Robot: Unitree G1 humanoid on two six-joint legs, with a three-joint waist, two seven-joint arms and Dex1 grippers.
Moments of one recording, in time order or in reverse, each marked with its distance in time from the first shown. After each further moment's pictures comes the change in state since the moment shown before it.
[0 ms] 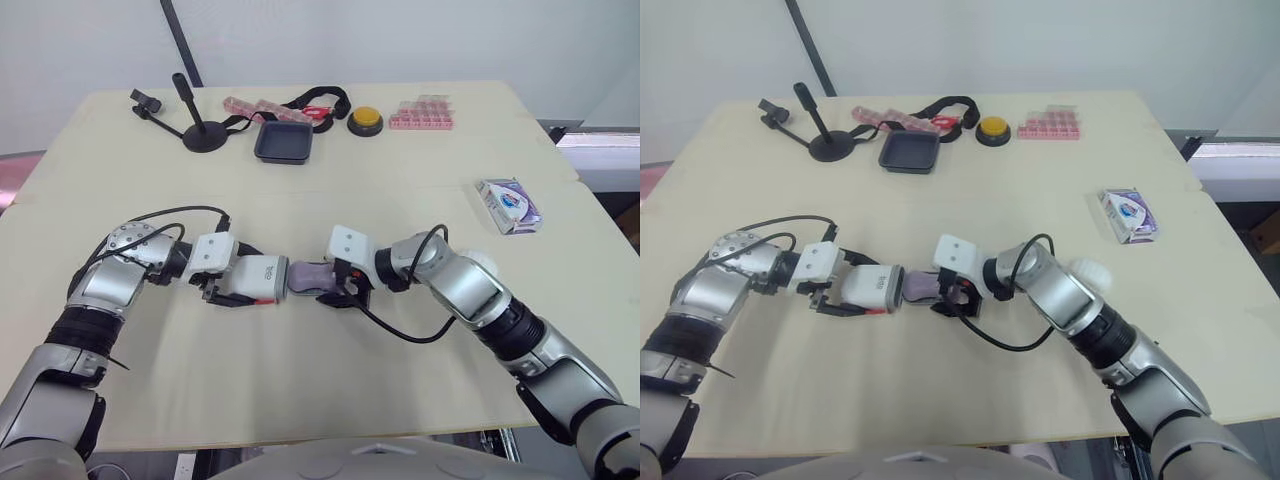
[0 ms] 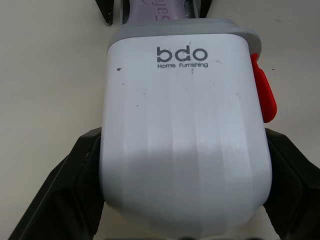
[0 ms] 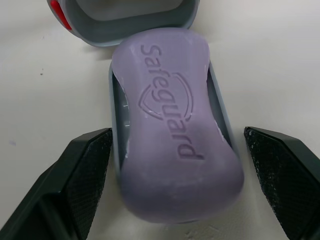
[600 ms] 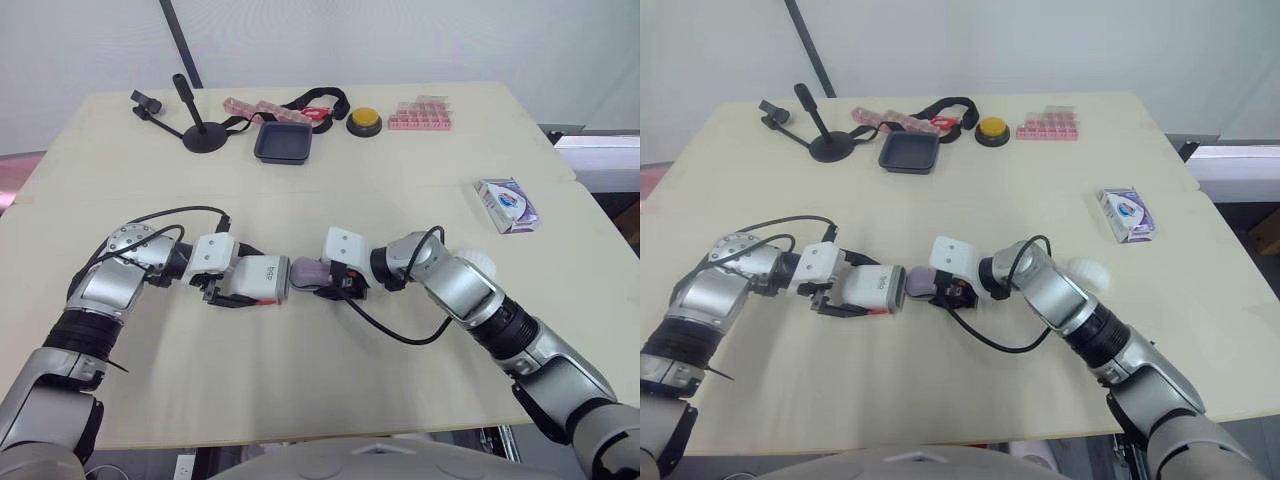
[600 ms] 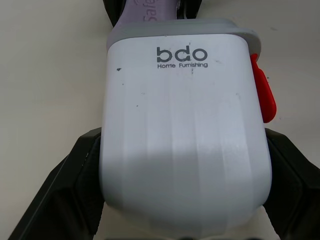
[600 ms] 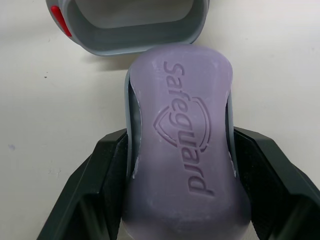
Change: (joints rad) left arm 0.012 0.004 0.004 -0.024 -0.007 0.015 0.018; right arm 0.019 0.017 -0.005 0.022 -0.030 -0.068 0.019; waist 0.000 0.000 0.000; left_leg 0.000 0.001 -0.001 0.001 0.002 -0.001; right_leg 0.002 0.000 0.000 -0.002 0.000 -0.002
